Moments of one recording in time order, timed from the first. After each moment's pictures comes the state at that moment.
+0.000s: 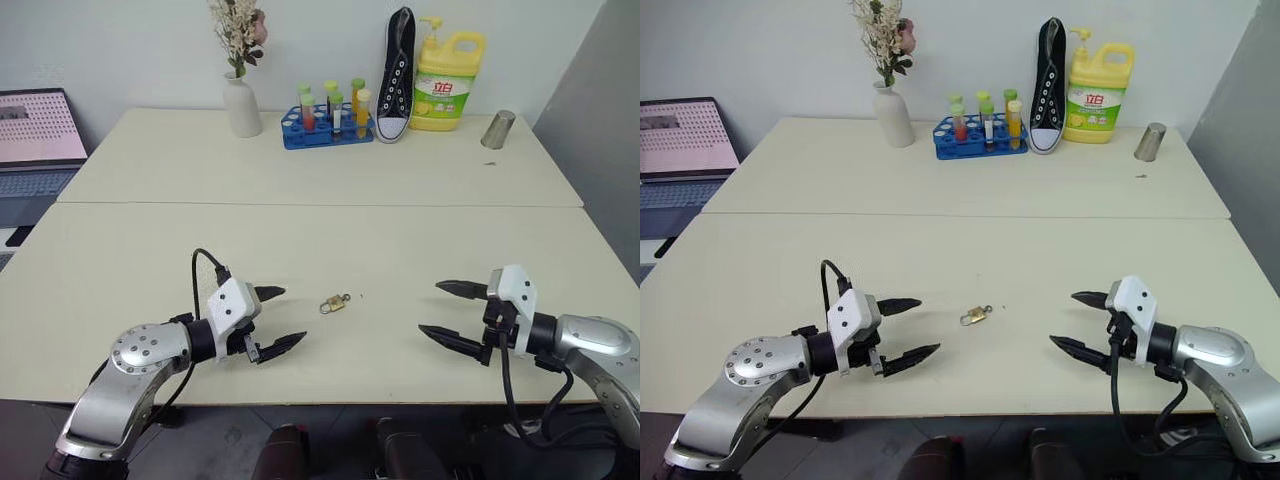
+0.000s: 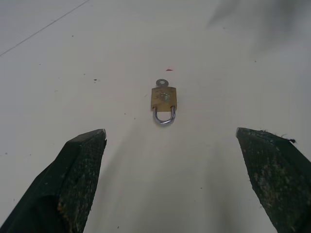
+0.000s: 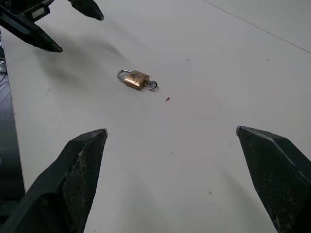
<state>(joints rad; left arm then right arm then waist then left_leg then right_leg) 0.02 0.70 0.00 -0.39 -0.32 0.33 -0.90 0.02 -0.77 -0.09 -0.48 0.51 0.49 0.87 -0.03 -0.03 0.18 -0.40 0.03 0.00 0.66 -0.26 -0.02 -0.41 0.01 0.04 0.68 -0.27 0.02</state>
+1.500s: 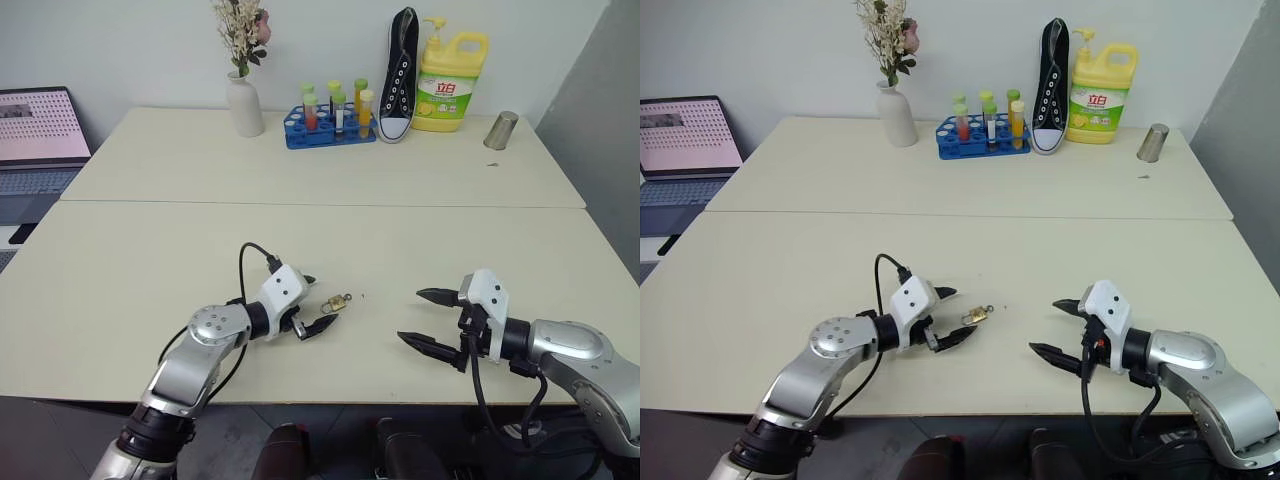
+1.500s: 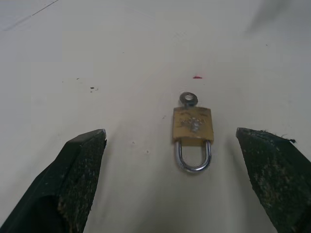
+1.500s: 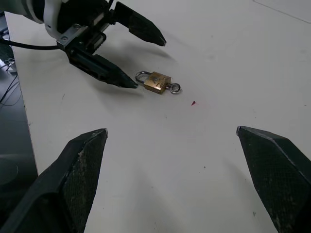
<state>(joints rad) -0.23 0.50 -0.23 -0.18 -0.11 0.41 -0.73 -0.02 -0.72 -0.01 -0.61 0.51 0.67 0.76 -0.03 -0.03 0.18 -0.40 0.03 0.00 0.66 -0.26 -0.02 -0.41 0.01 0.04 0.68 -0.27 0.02</state>
